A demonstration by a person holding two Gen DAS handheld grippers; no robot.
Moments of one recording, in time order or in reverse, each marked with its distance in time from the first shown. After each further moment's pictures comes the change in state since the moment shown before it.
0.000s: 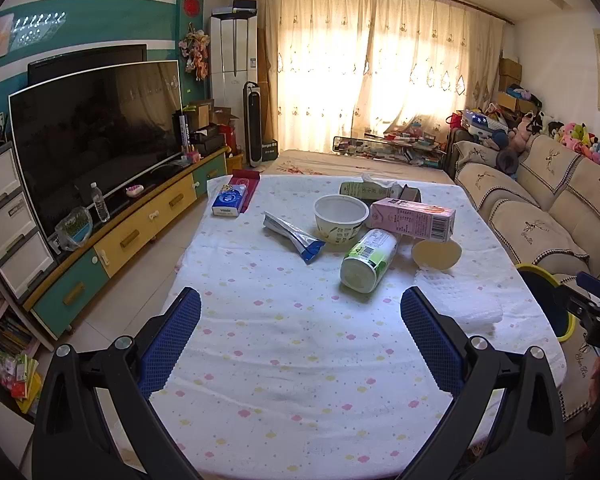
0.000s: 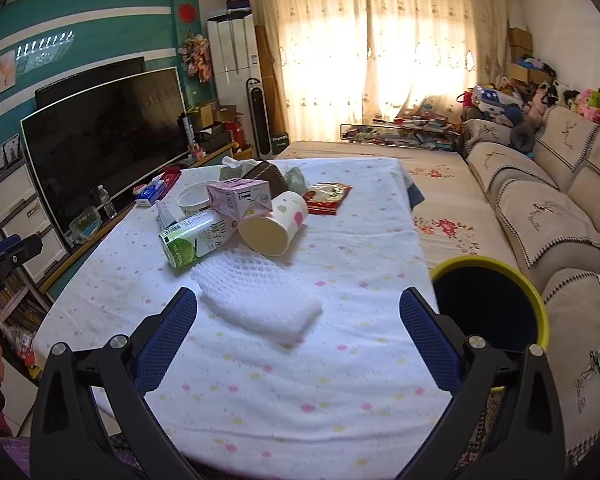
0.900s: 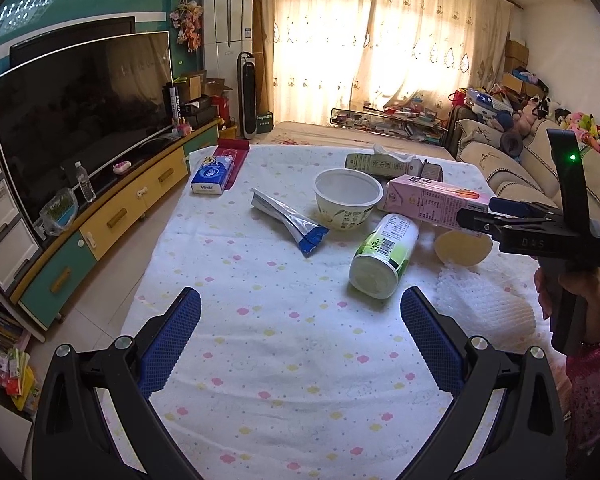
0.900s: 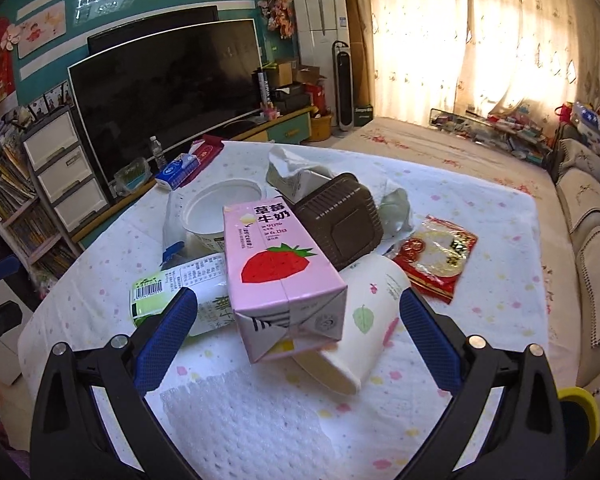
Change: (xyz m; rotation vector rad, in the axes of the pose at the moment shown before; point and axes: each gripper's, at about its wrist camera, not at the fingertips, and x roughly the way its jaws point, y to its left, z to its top) left arm 0.091 -0.003 0.012 -0.007 0.104 -0.018; right arm 0.192 0.026 0.089 -0.192 0.140 0.274
